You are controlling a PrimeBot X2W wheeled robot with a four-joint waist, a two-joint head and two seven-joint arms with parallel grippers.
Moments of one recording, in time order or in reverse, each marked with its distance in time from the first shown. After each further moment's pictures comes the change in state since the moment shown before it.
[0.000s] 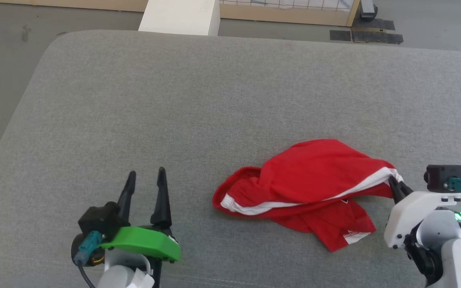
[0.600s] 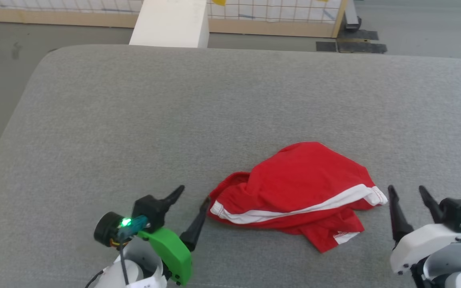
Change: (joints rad) left arm -0.088 0.219 -0.309 0.041 0.005 -0.141 0.206; right arm 0.151 0.000 0.002 -0.091 -0.008 0.000 -0.267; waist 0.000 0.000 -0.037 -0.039
